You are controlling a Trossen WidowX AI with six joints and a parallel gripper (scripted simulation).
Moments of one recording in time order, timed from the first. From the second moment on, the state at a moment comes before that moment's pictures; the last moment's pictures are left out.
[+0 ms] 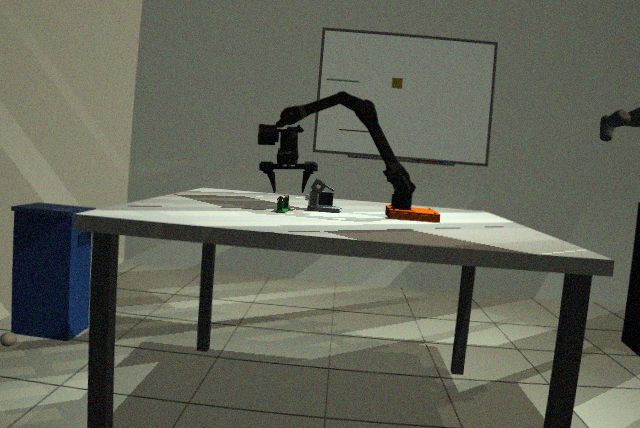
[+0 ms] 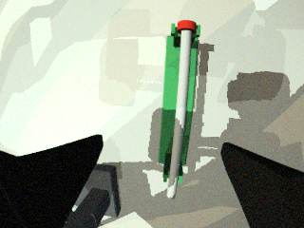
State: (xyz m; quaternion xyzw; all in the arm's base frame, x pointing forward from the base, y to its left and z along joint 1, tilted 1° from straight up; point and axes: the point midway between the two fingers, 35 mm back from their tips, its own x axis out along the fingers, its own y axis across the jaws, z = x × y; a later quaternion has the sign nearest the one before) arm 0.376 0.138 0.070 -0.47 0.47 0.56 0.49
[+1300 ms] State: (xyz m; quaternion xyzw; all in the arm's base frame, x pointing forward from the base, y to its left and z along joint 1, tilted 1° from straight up) arm 0.372 0.131 0.175 -0.47 0.47 0.53 0.53
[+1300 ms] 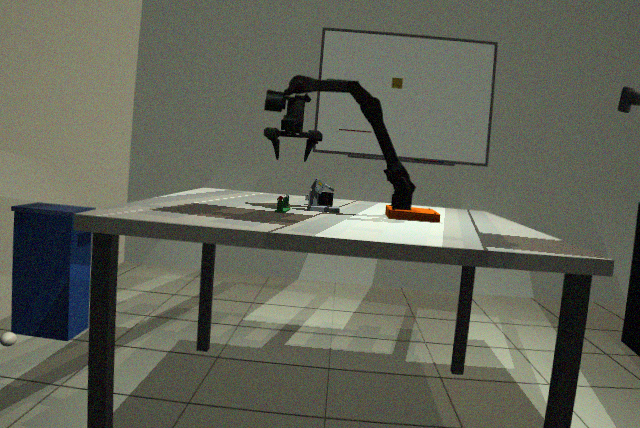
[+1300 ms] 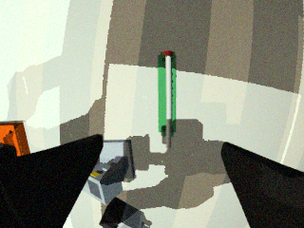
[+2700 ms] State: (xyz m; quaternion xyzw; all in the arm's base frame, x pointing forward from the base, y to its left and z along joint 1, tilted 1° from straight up) arm 0.295 -0.111 0.147 0.07 0.24 -0.25 0.93
